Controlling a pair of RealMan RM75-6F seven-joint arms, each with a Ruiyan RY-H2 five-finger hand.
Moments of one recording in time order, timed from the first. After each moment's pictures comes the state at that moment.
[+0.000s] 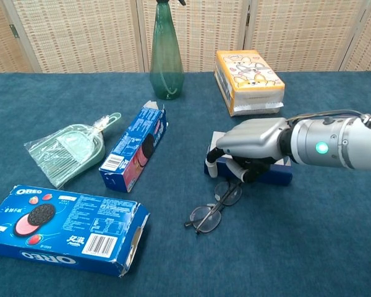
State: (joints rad) left arm 0.01 -1.16 -0.03 -1.60 1.49 1.58 0.05; right arm 0.99 -1.50 0.01 -1.53 -0.96 0.69 -0.60
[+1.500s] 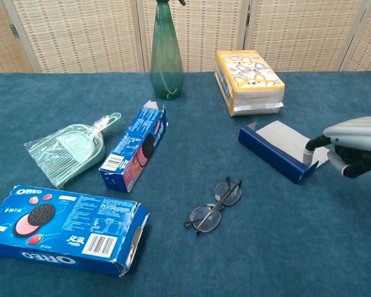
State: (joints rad) left arm -0.01 -1.17 -0.03 -1.62 1.51 1.55 0.08; right arm 0.72 -1.31 -0.08 -1.55 -1.09 0.82 -0.32
